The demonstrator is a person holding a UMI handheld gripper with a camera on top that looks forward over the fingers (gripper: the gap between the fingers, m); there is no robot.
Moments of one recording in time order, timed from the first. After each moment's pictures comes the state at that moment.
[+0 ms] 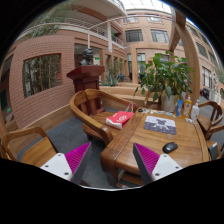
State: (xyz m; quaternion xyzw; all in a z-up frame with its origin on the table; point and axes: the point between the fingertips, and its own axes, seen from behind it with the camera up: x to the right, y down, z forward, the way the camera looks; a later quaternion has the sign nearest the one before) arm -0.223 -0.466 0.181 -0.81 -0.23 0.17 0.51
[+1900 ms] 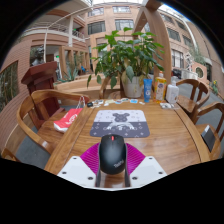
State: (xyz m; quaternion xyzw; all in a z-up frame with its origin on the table) arm -0.099 -0.185 0.072 -0.87 -0.06 0.07 0.48
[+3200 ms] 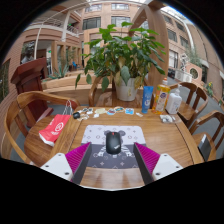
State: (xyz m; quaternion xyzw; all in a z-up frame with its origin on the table) arm -0.100 -0.054 0.089 -0.88 -0.04 0.02 0.47
